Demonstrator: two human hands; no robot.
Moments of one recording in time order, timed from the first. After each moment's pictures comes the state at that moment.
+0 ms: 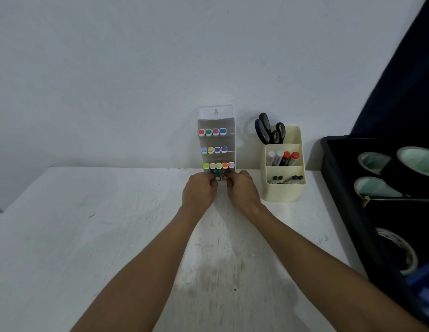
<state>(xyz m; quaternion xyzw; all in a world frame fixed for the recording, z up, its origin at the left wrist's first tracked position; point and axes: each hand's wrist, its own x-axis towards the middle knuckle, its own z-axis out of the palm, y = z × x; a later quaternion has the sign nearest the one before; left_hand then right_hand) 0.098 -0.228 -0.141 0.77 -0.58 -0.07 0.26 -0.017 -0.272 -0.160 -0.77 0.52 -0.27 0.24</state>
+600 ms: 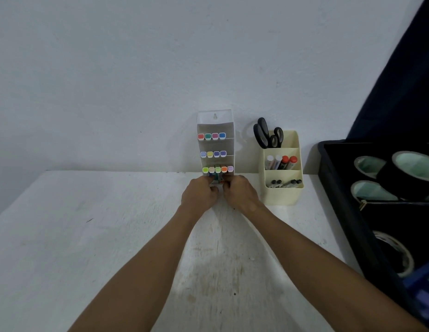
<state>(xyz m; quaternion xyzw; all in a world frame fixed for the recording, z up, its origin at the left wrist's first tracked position) 0.101 -0.235 -0.138 0.77 -0.59 -0.14 0.21 -0.013 -0.282 -0.155 -0.77 0.53 -0.21 0.27</state>
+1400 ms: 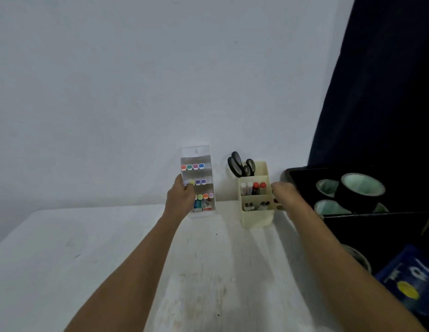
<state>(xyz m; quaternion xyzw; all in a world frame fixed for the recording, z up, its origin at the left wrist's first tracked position) 0.084 -0.221 -0.057 0.73 -0.47 -0.23 0.44 -0.160 -0.283 -0.057 -0.50 0.65 -0.33 0.47</state>
